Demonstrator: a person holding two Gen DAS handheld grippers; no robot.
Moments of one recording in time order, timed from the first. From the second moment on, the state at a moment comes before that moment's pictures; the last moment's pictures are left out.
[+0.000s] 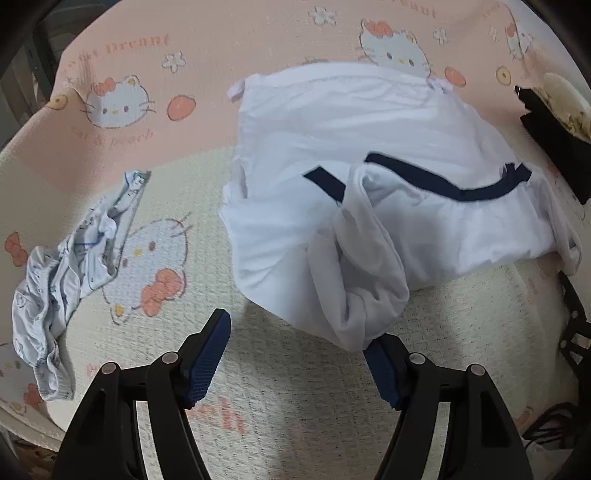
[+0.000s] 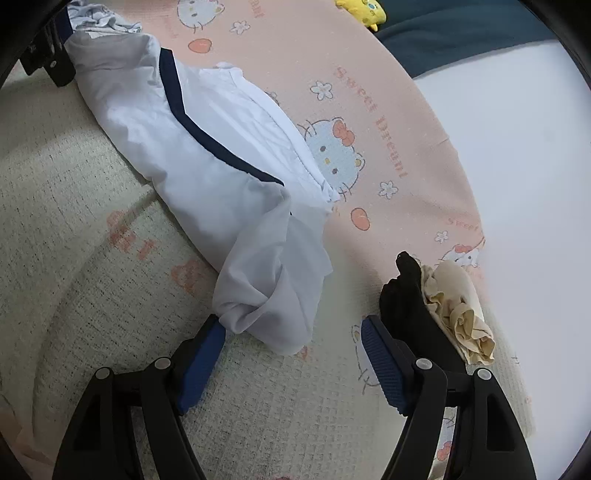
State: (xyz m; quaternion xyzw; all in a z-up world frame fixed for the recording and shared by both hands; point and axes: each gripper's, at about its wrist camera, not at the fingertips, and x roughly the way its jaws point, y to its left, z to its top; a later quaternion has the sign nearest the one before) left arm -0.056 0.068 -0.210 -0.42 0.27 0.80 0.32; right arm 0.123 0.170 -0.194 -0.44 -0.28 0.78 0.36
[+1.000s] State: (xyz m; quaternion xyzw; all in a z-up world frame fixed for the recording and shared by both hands) left arm -0.084 0.063 -0.187 -0.42 0.23 0.79 0.39; right arm 0.137 0.201 -0.158 -0.41 -0.06 0.85 0.32
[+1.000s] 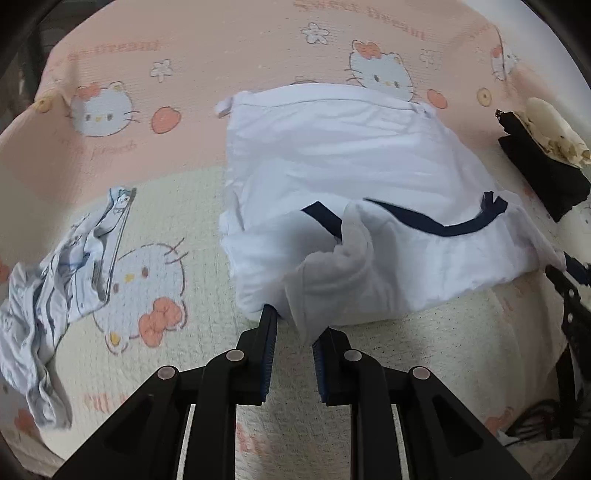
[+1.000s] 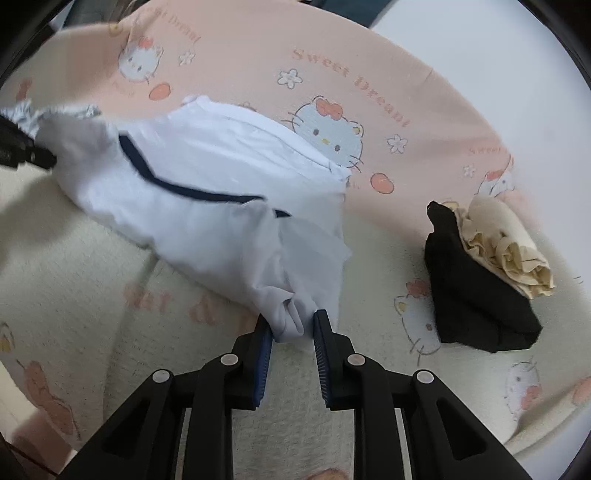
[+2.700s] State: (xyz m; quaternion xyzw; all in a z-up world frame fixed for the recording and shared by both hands) left arm -0.171 0.045 -0.193 -0.56 -0.05 0.73 0.37; right arm 0.166 0.326 -0.187 -0.33 0.41 0.81 0.27
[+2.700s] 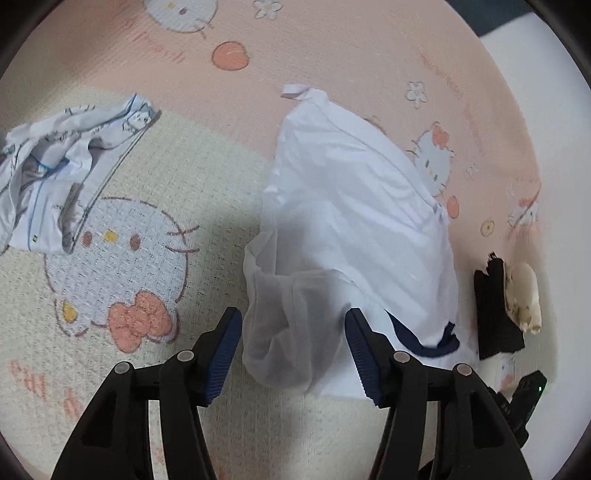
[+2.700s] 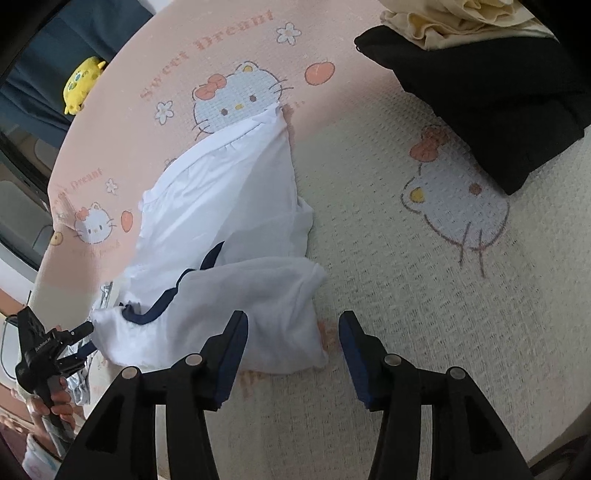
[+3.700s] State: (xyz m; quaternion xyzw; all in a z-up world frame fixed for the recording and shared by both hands) left arm -0.168 0.043 -0.189 -0.56 0.00 0.75 0.35; right arm 0.120 0.329 -0.188 -0.45 0.26 0.80 0.31
